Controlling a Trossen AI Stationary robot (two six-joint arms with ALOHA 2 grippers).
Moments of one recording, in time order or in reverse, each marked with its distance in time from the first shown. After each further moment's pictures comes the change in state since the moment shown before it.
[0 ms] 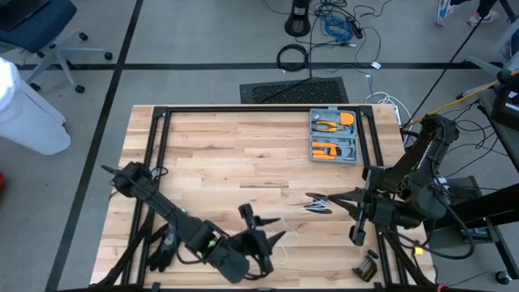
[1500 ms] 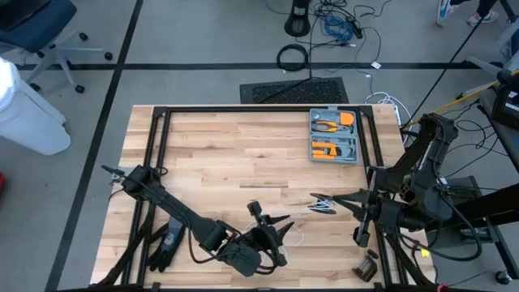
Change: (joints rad) left arm 0.039 0.079 0.000 0.183 -0.042 0.057; right arm 0.053 -0.001 0.000 0.021 0.069 -0.005
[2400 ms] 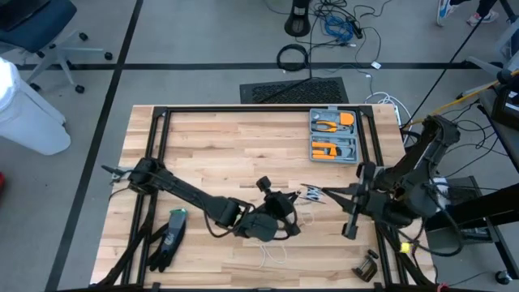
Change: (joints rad) left arm 0.170 0.000 0.000 -0.002 0.083 -0.055; right arm -0.125 0.026 0.000 0.013 -0.041 0.203
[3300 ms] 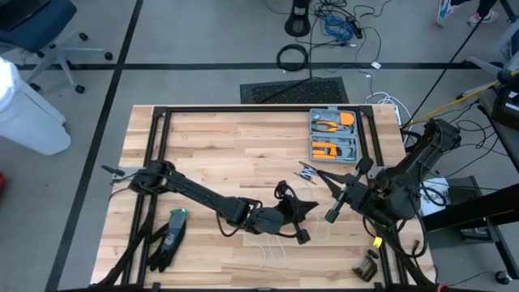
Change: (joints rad) left arm 0.039 0.093 0.001 0.291 0.286 -0.035; right arm -0.095 0.059 0.000 0.006 0.210 -0.015
